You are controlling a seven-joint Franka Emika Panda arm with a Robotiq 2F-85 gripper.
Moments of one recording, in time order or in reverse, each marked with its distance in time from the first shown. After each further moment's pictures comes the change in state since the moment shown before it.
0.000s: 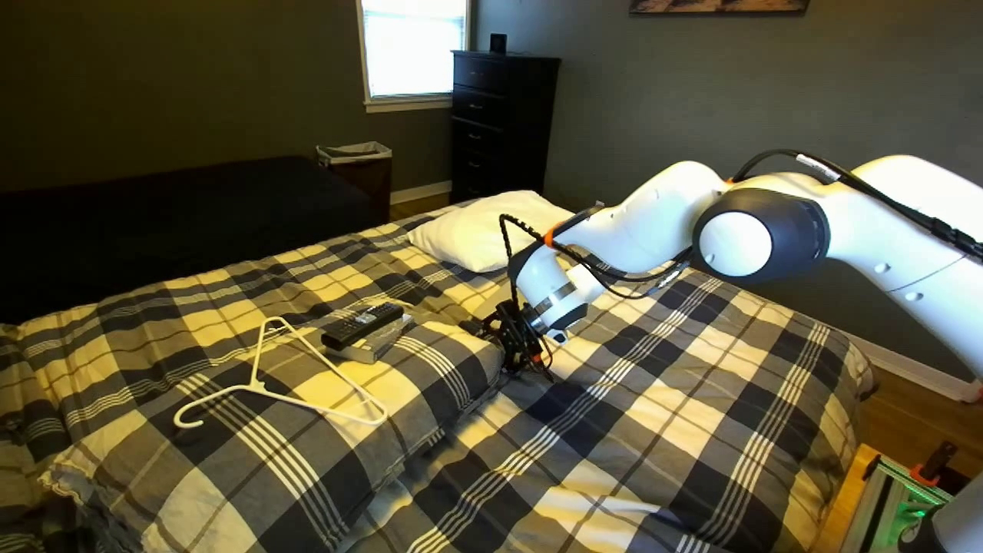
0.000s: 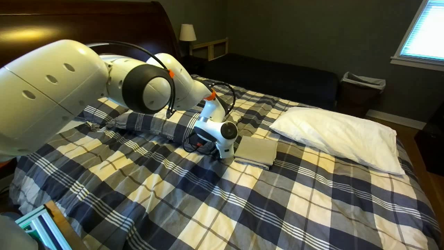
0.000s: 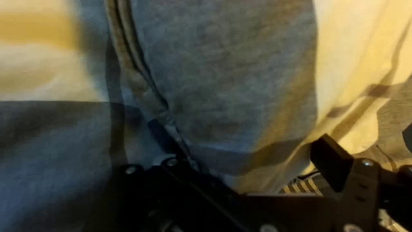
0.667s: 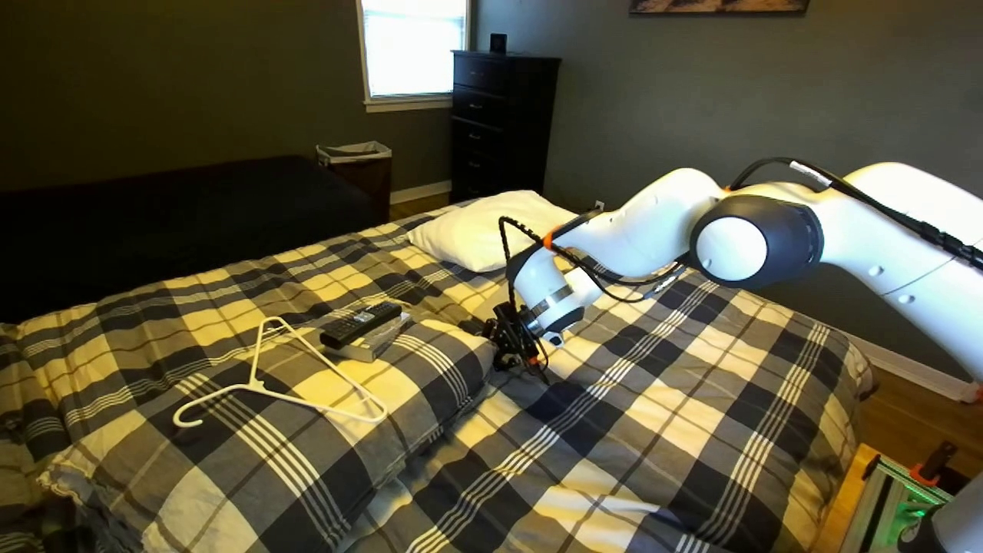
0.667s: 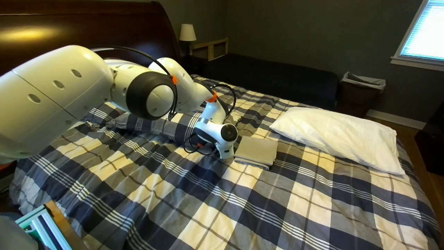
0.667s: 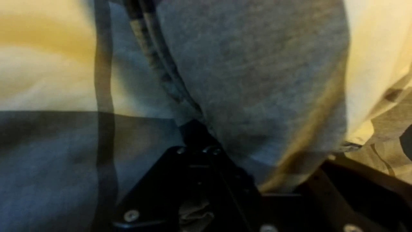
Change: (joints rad) arm -0.025 0.030 0.035 0.038 0.001 0.004 -0.028
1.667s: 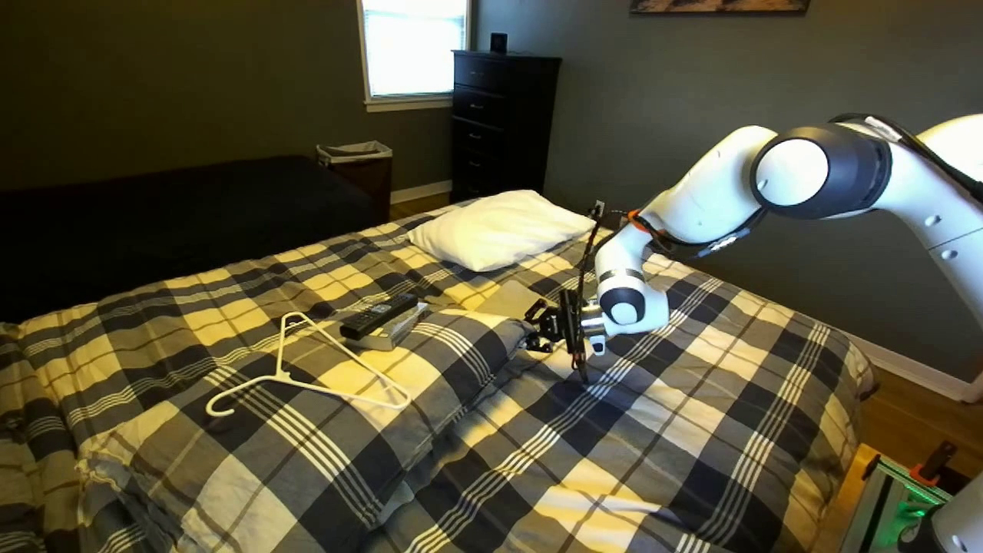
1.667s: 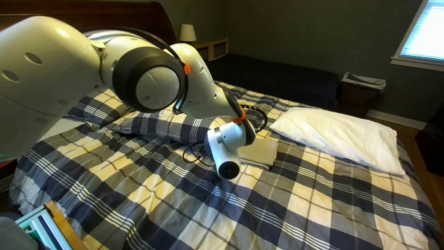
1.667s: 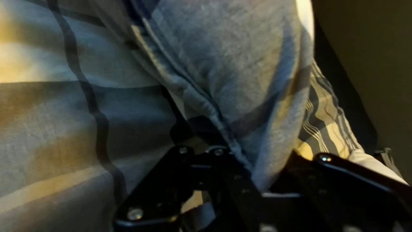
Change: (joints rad) arm -0.271 -0.218 0.058 -0.375 0.596 -0.339 -0.582
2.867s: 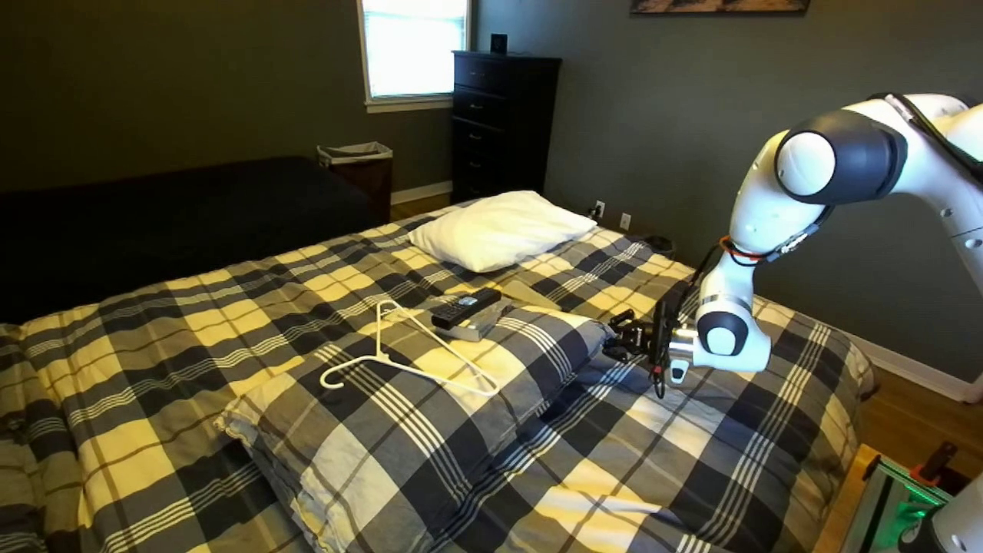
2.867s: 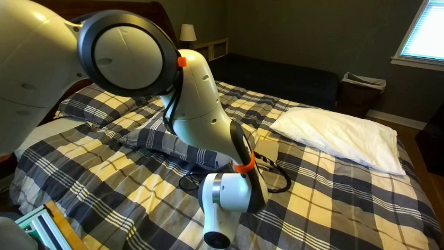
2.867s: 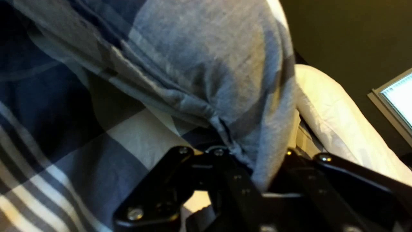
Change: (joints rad) arm -0.018 -0.094 -0.319 -0.388 0.210 -0.484 -0.007
